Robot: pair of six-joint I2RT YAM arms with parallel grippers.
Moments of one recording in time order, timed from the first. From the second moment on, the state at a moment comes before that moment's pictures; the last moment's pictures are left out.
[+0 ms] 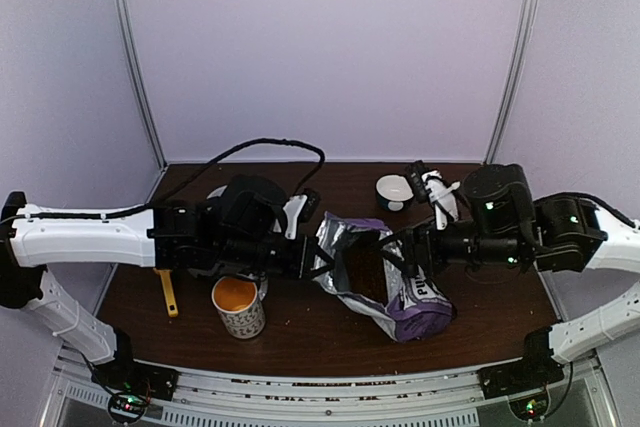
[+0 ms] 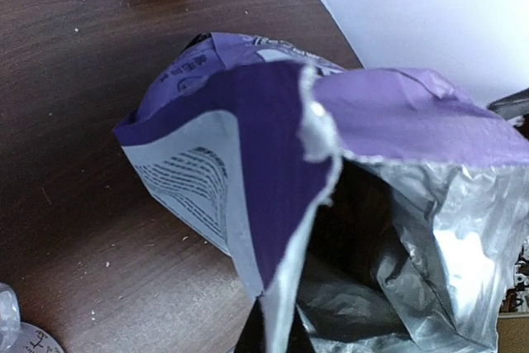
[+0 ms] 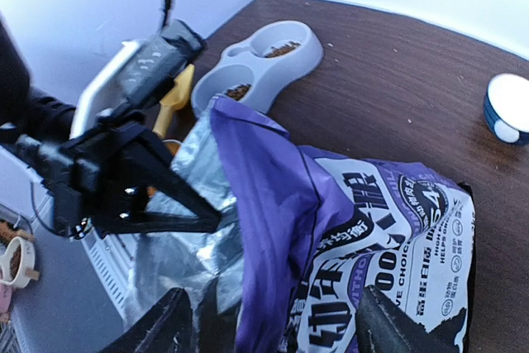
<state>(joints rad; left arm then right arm) -1.18 1.44 1.13 -0.29 0.02 -0.78 1.21 1.06 1.05 -0.53 0.27 0.54</state>
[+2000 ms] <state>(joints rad) -1.07 1.61 1.66 -0.66 0.59 -0.16 1.04 0.69 0.89 -0.31 0.20 0.34</state>
